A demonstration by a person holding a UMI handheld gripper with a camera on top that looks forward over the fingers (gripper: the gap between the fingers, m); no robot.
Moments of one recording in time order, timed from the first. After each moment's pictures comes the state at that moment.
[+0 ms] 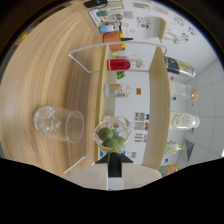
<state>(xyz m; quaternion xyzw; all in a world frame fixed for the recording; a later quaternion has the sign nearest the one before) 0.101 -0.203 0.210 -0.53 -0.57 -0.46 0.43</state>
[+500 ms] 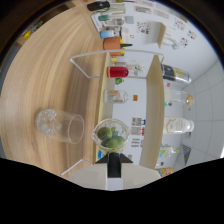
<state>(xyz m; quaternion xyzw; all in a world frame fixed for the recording) 0.091 -0.216 0.218 -0.50 -0.58 -0.46 0.45</state>
